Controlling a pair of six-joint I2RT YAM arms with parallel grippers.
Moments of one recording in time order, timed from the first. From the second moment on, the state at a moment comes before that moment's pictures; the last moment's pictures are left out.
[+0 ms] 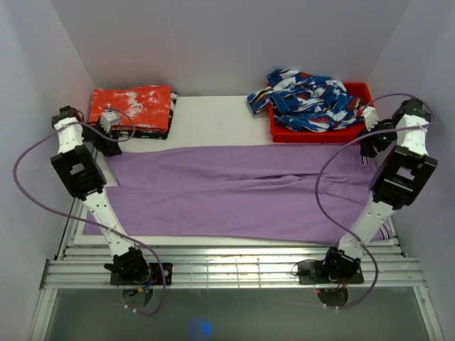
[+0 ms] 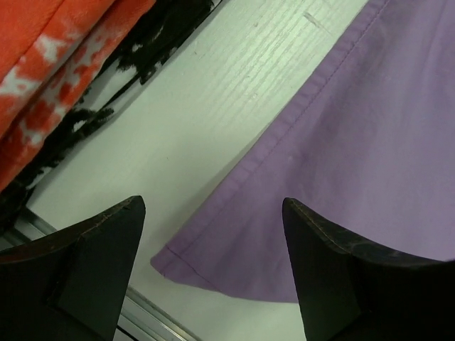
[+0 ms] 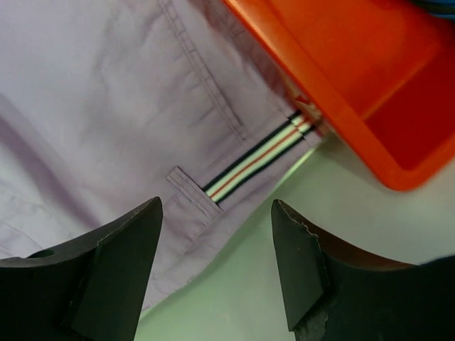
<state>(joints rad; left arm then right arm) 0.50 2.40 2.17 -1.14 0.74 1.29 -0.47 2.07 1.85 -1.03 -0.48 -1.25</state>
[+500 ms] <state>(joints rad) 0.48 2.40 2.05 -1.09 0.57 1.50 -0.38 2.10 1.74 -0.94 -0.38 -1.26</state>
